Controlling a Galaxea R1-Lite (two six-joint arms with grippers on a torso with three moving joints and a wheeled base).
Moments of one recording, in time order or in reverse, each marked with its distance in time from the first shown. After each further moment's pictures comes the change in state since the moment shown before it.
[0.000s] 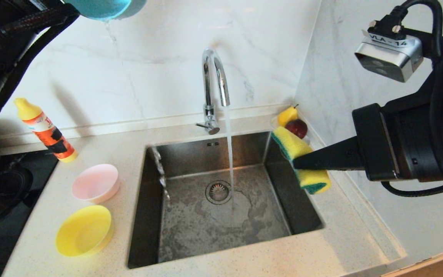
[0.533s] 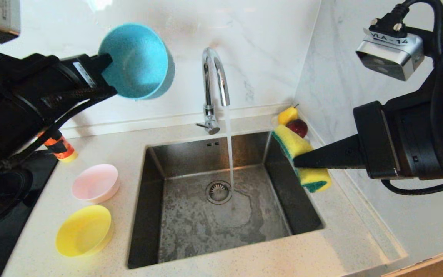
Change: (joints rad) left arm 0.053 -0.001 0.075 0.378 0.012 -0.096; right arm 0.000 -0.001 -0.003 0.000 -0.001 0.000
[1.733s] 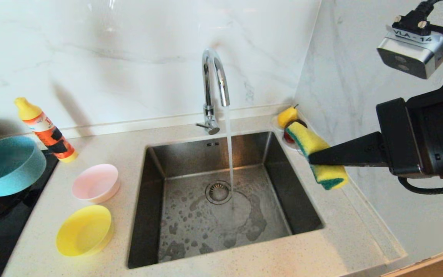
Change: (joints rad) left arm 0.781 -0.100 -0.212 1.177 -0.055 -0.364; right arm -0.040 -0.043 0.034 0.002 0.000 -0.004
